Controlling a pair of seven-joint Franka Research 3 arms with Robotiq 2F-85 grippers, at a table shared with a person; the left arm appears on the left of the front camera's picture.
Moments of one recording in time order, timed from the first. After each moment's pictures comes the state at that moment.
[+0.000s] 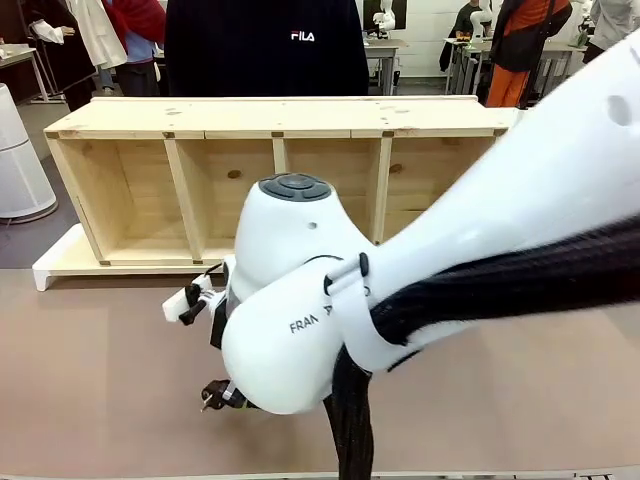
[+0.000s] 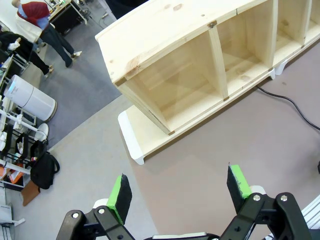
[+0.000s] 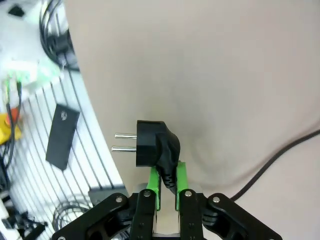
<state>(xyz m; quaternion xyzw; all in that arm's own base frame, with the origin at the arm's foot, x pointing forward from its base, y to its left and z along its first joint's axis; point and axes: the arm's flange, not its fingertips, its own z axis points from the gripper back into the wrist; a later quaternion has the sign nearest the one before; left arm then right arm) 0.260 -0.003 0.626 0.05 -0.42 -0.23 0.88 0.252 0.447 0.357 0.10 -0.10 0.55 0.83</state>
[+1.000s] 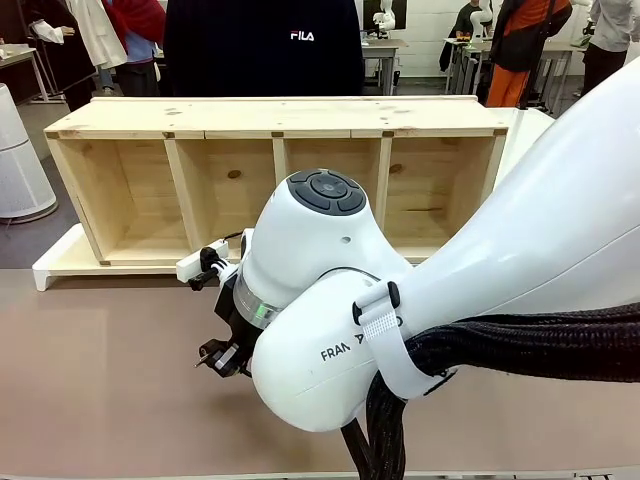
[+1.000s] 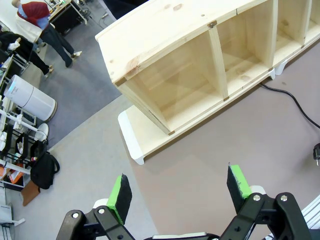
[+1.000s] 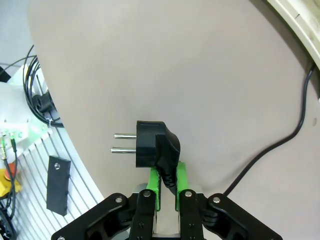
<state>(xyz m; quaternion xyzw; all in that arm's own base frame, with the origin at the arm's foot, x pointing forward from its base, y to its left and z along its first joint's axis) 0.260 -0.003 0.626 0.05 -0.42 -0.23 0.88 0.259 0.441 0.374 0.11 -0.20 0.47 0.85</state>
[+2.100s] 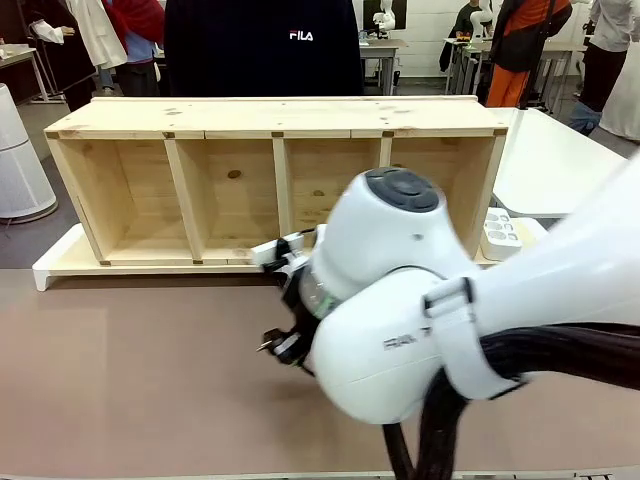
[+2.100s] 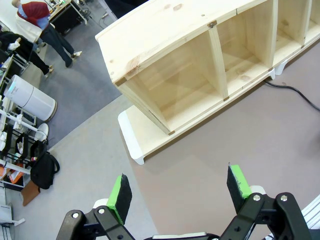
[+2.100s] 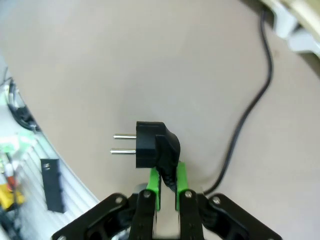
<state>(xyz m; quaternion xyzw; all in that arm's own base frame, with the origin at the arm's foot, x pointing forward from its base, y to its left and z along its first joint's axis) 0.260 -0.003 0.626 0.05 -0.42 -0.23 0.88 0.271 0.353 0.376 0.10 -0.19 0.35 0.91</state>
